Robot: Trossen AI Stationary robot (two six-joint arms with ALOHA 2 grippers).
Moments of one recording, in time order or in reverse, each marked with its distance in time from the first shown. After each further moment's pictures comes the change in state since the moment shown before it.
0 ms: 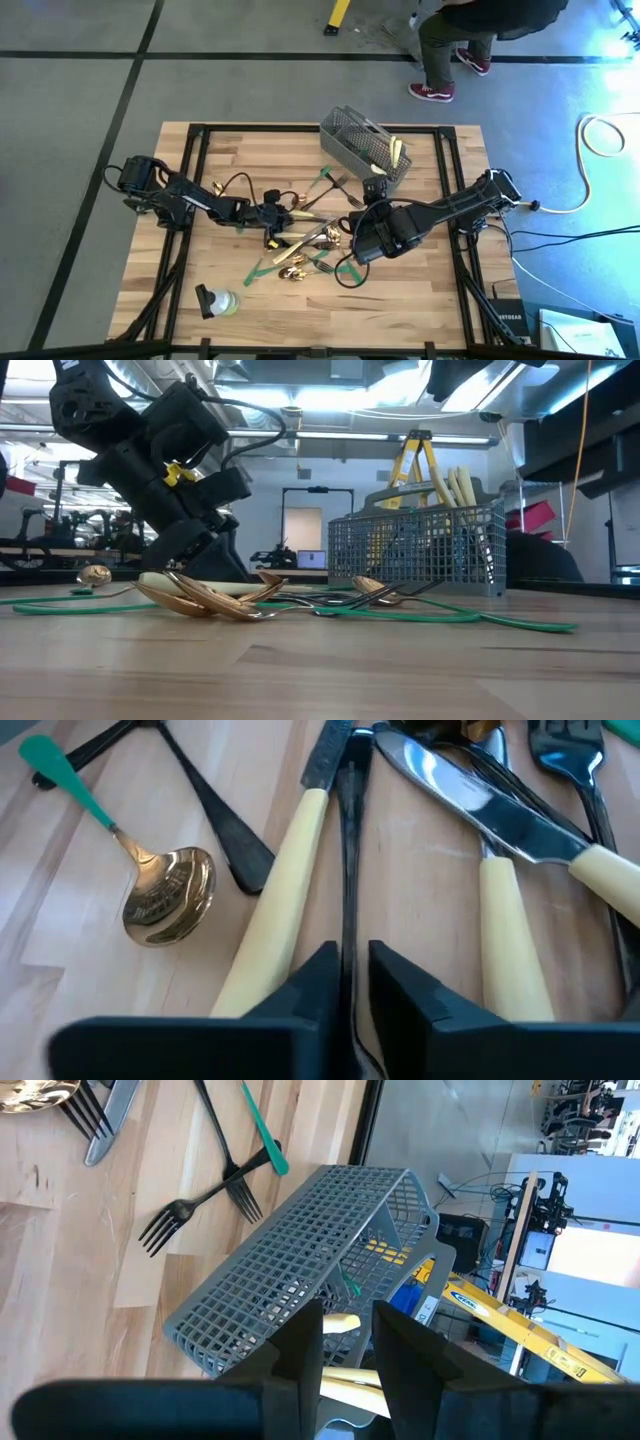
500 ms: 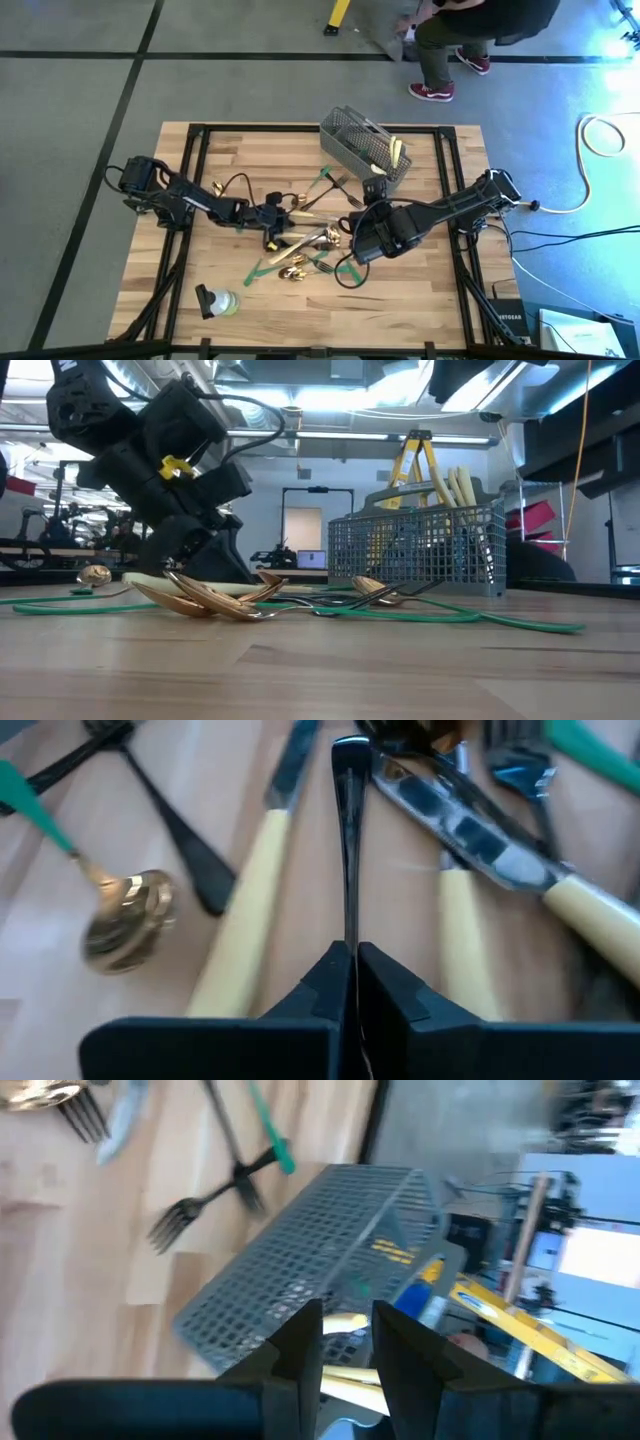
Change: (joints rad) left arm -0.030 0.004 -0.005 0.077 0.062 0.009; right arm 0.000 0.000 0.000 0.000 -0.043 -0.006
